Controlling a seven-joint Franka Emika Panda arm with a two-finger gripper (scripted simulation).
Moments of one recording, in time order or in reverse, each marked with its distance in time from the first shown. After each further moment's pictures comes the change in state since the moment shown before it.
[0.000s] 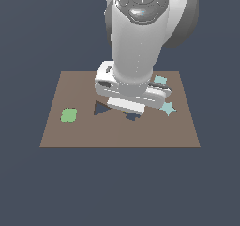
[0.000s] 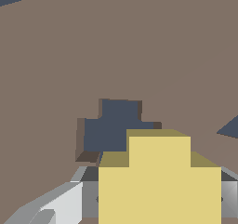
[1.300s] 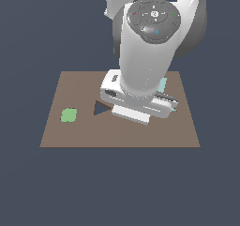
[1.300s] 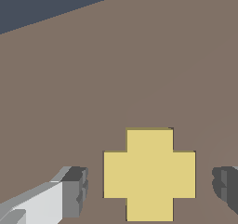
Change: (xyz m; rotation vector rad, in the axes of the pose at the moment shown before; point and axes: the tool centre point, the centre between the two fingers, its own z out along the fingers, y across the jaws) arm 0.019 -0.020 0.008 0.000 0.000 0.050
